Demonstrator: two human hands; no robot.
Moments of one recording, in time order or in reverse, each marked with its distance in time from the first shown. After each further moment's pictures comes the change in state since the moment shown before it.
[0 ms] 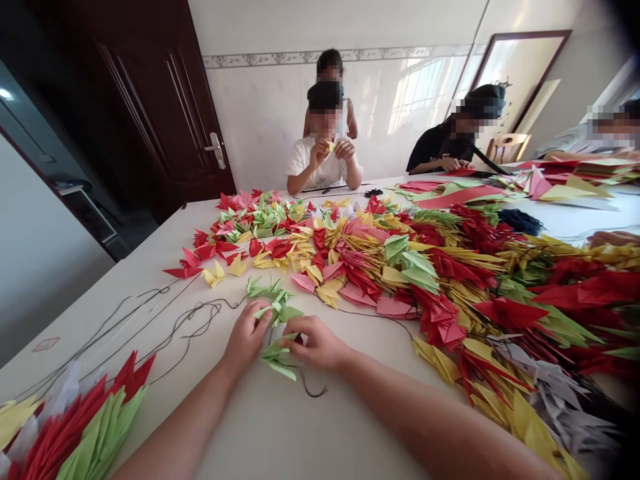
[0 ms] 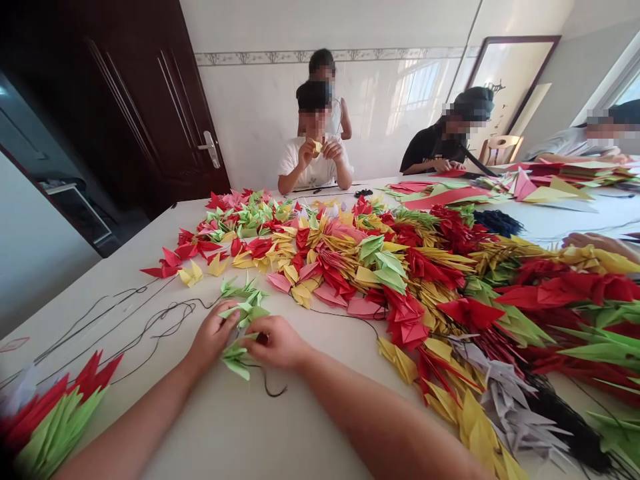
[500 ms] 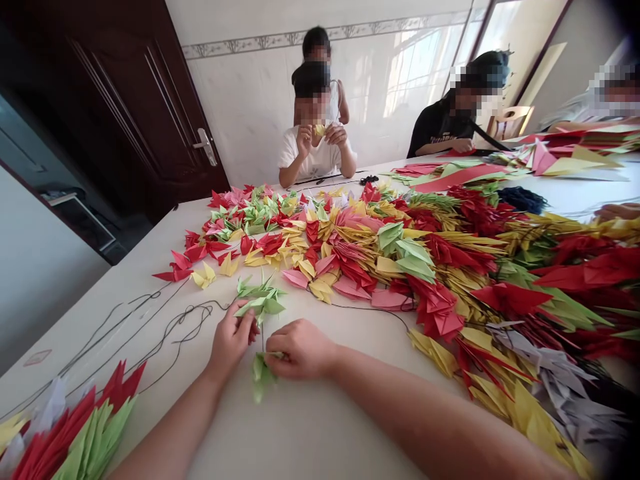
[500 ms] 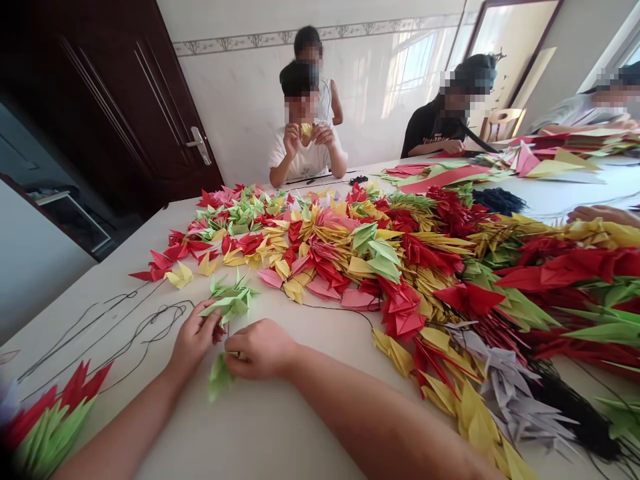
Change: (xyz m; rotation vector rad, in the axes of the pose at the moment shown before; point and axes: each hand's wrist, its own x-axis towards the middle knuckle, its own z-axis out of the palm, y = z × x) left_hand -0.004 0.009 -0.003 -0.132 0.019 -0.273; right_hand -0.001 0.003 0.001 -0.423 -0.101 -0.311
